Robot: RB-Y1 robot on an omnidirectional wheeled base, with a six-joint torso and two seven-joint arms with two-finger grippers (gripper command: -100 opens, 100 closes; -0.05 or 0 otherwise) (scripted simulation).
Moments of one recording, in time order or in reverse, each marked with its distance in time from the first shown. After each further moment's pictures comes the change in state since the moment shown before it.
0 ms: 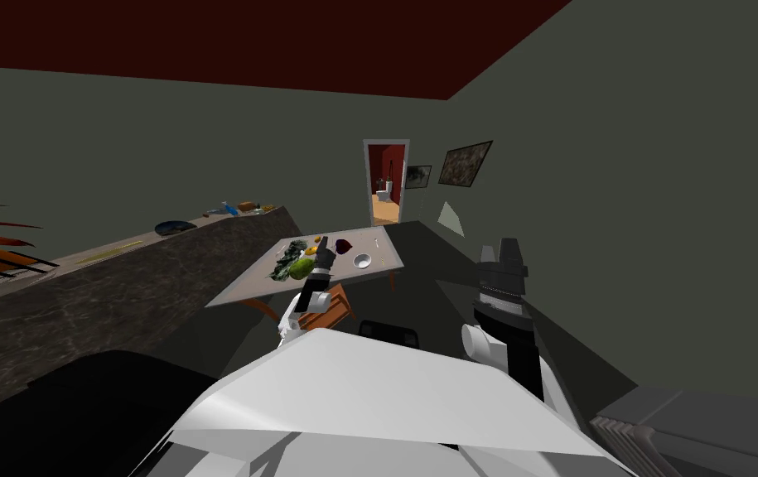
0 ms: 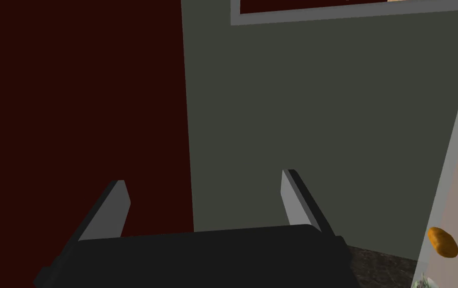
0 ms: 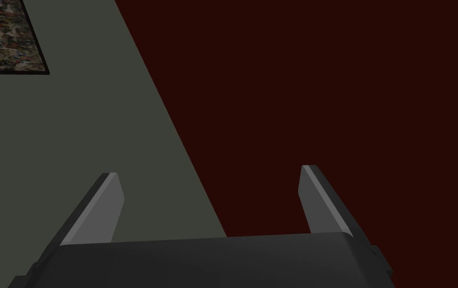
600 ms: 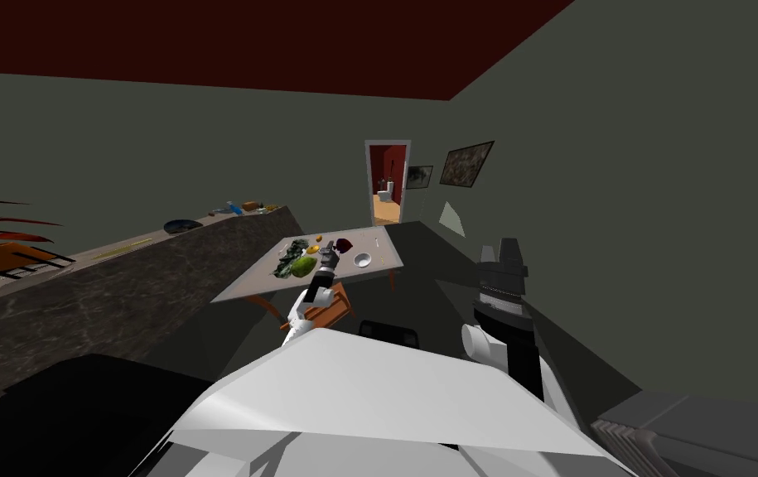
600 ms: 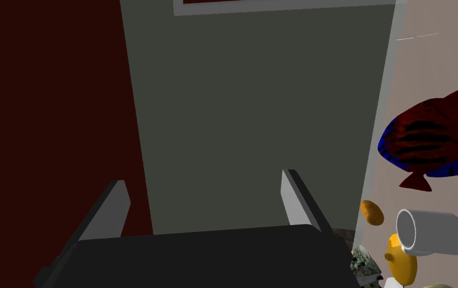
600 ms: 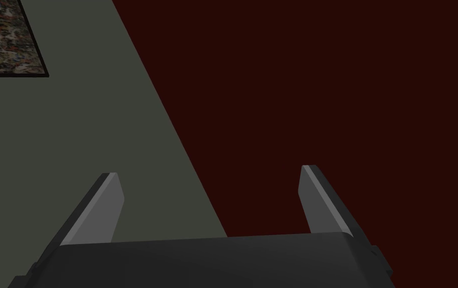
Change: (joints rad) left arm -0.096 0.010 0.017 0.173 0.015 0.104 0.012; right arm 0.000 0.000 0.000 0.000 0.000 0.000 0.000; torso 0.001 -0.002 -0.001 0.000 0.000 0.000
